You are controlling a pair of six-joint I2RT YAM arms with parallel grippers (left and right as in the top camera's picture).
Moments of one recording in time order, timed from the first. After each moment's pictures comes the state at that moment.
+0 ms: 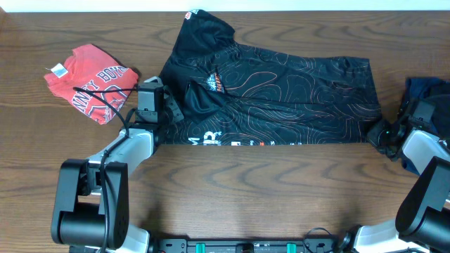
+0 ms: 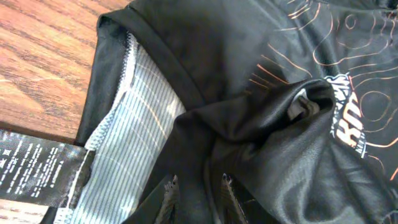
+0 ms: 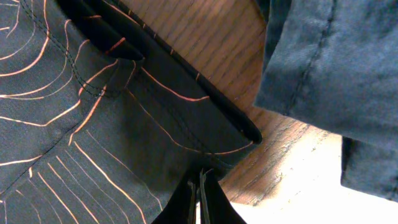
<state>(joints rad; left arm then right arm) -0.10 1.69 0.76 0.08 0.06 -0.53 -0.44 1.69 0.82 -0.37 -0.07 0.42</state>
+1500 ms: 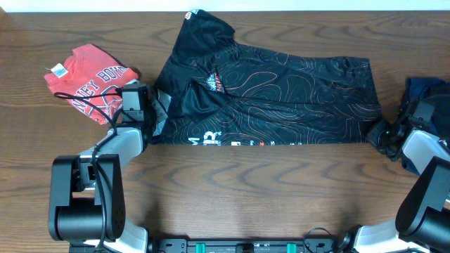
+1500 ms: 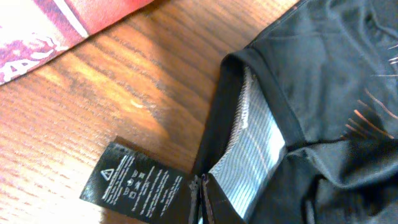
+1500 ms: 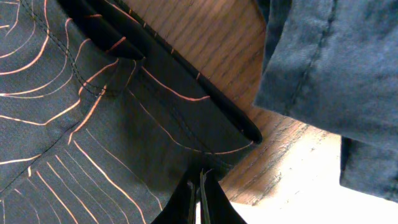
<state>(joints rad) 0.01 1.72 0.76 0.07 -0.02 -0.52 -0.44 1.69 0.82 -0.37 -0.07 0.41</state>
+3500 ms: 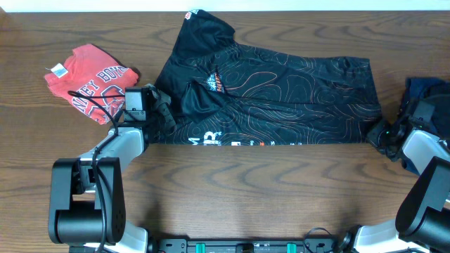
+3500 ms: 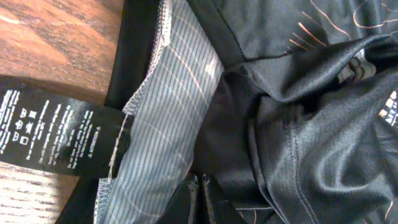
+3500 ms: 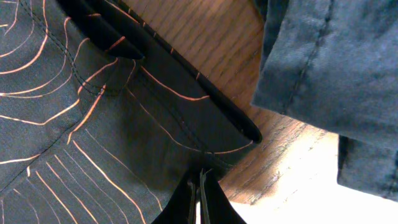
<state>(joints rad) -0.01 1.70 0.77 -0.04 0.21 -0.48 -0.44 1.69 0.83 -0.38 -0.07 0.41</state>
